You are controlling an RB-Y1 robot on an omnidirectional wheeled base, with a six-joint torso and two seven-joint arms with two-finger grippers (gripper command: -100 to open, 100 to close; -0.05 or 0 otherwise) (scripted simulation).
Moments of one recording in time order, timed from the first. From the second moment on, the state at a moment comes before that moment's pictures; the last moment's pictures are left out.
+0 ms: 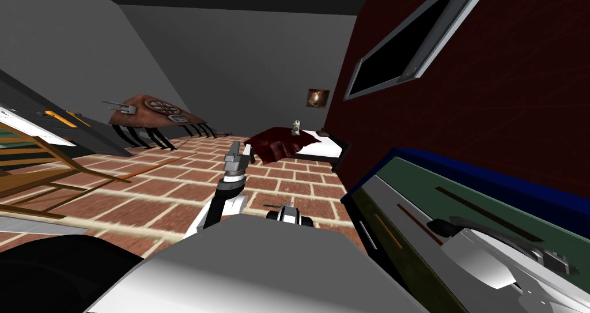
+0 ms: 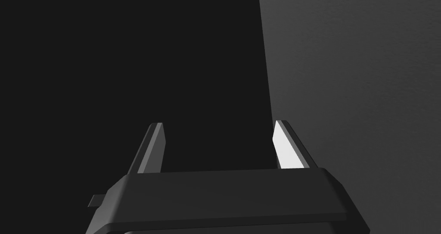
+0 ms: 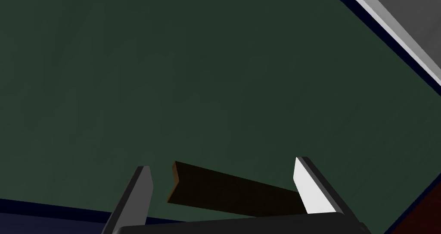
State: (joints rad) left arm 0.45 0.04 0.06 -2.32 -0.10 -0.62 0.03; right arm 0.42 -1.09 -0.26 -1.34 0.47 0.82 0.29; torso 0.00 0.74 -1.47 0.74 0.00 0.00
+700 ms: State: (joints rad) left arm 0.45 0.04 0.06 -2.32 -0.10 -0.62 0.03; right arm 0.43 -1.11 -0.27 -1.33 0.47 0.84 0.30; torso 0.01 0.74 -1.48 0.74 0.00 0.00
